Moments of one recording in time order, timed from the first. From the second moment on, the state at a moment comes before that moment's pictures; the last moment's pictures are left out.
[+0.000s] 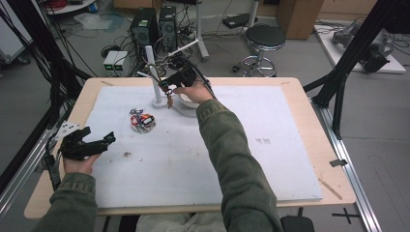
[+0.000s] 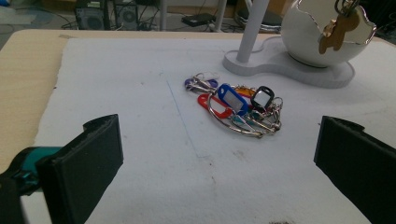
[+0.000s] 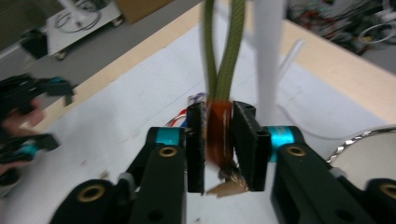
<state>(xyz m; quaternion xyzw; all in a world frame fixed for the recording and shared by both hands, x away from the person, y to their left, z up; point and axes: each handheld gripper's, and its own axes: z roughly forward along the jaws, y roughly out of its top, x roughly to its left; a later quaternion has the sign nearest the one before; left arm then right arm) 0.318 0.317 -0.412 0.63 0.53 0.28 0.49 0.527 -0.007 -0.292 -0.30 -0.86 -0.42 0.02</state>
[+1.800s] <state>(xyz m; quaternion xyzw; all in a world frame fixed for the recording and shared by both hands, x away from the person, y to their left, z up) 0.317 0.314 -0.411 0.64 0.53 0.27 0.49 0.438 -0.129 -0.281 -0.37 -0.86 -0.35 -0.06</state>
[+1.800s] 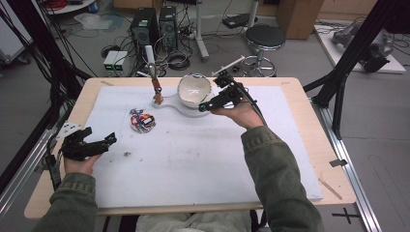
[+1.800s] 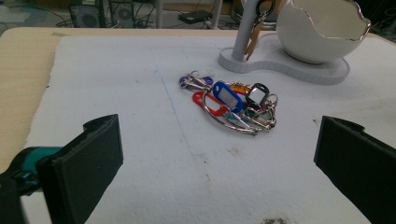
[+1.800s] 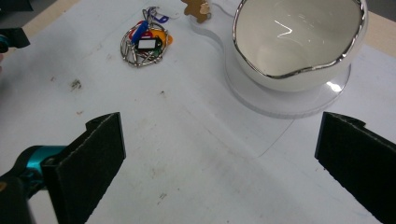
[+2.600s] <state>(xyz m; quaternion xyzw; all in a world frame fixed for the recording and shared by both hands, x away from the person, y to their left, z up) 0.317 0.314 -0.412 0.64 0.53 0.27 0.49 0.400 -0.214 -0.312 -0.42 -0.82 -0.38 -0.09</state>
